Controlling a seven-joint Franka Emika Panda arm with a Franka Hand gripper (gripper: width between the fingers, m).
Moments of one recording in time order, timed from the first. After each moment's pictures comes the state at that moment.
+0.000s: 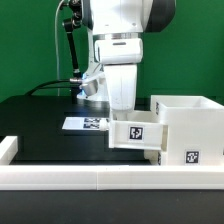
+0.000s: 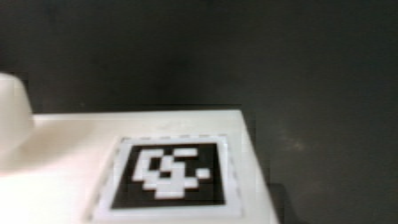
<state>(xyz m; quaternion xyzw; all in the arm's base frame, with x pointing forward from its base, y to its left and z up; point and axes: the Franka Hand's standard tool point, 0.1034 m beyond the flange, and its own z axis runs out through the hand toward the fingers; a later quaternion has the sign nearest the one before) 0.537 -0.003 0.057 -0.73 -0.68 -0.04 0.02</state>
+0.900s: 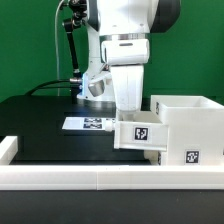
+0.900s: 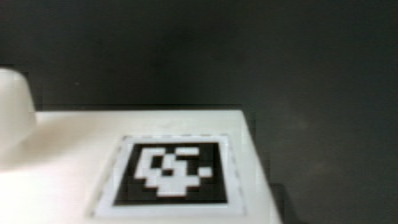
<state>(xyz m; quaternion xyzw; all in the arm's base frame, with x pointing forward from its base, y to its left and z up) 0.537 0.008 0.057 -0.74 -0.67 -0.04 0.02</state>
